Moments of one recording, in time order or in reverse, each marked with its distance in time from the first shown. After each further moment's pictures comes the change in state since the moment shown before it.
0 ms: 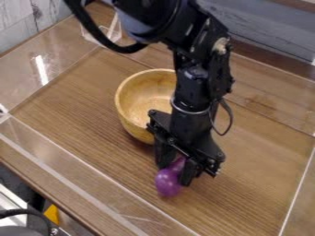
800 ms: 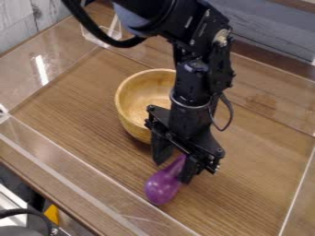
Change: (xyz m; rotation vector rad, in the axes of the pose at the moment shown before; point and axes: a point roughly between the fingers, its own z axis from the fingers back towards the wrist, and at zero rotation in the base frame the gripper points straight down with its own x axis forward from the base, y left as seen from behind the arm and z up) arm -0.003 0.002 0.005 0.009 0.015 0.001
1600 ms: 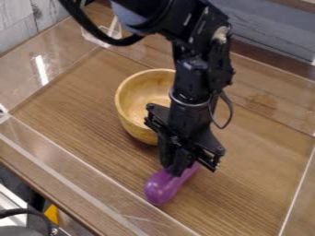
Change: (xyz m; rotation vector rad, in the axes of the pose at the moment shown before) arm 0.000 0.000 0.005 -0.001 -0.017 0.006
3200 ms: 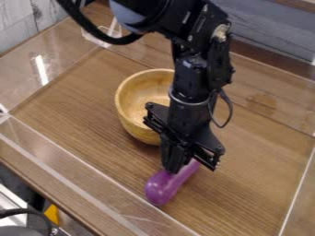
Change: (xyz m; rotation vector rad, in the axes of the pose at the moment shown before) arm 0.001 0.001 0.000 -0.001 -0.003 0.011
